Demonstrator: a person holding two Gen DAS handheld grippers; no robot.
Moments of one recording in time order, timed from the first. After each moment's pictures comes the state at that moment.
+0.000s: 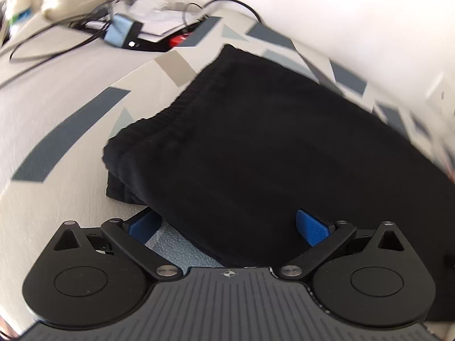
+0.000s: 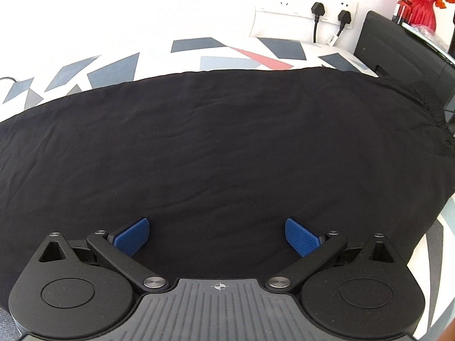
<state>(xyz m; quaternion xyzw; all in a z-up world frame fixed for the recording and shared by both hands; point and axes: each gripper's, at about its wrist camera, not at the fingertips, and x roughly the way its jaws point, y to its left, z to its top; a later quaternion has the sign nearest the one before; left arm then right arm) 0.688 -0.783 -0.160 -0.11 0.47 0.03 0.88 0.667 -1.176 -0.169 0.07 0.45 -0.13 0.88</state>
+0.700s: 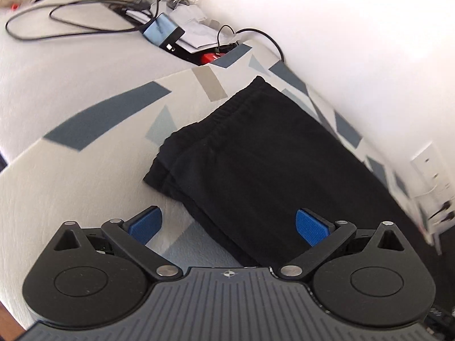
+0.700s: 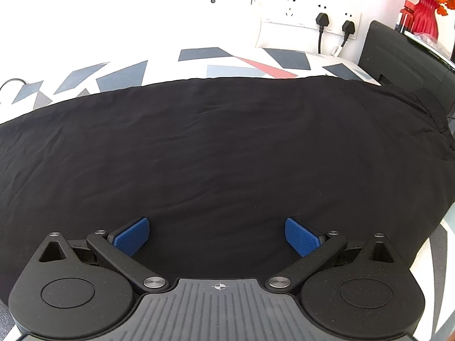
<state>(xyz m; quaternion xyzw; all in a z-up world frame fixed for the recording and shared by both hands) 0.658 -0.738 -0.155 -0.25 0.40 0.05 0.88 0.657 -1.177 -0.167 0.06 0.43 -0.12 0.89</state>
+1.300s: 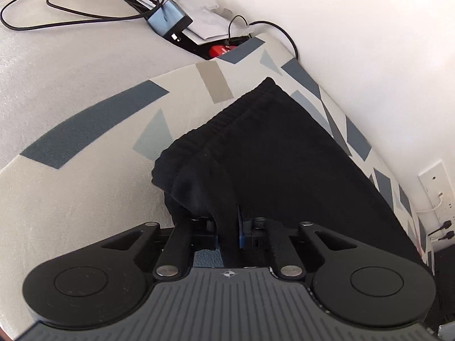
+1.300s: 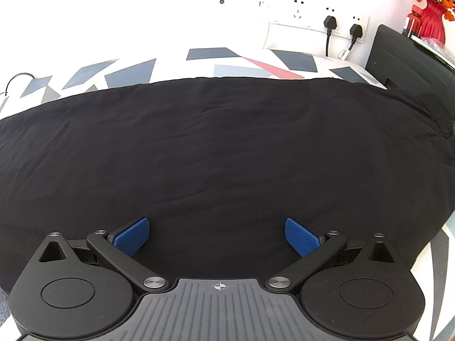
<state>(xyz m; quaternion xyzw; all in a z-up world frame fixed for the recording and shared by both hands) 0.684 -0.719 -0.154 -0.31 0.42 0.05 0.85 0.656 -1.181 -0.167 0.05 0.44 -0.10 0.89</state>
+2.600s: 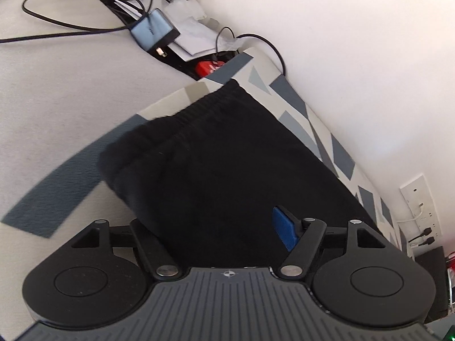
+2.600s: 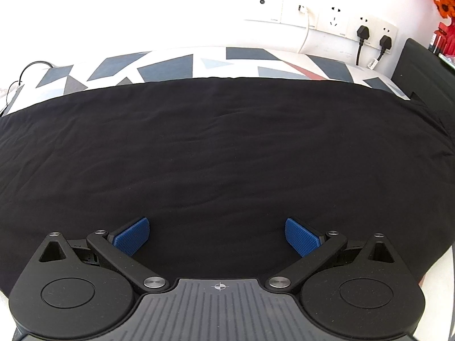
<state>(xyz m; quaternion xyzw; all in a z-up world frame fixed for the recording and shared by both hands) 0.713 -0.693 -0.169 -0.33 0.39 0.00 0.86 0.684 -1.128 -0.168 0.04 0.44 -0.08 0.89</state>
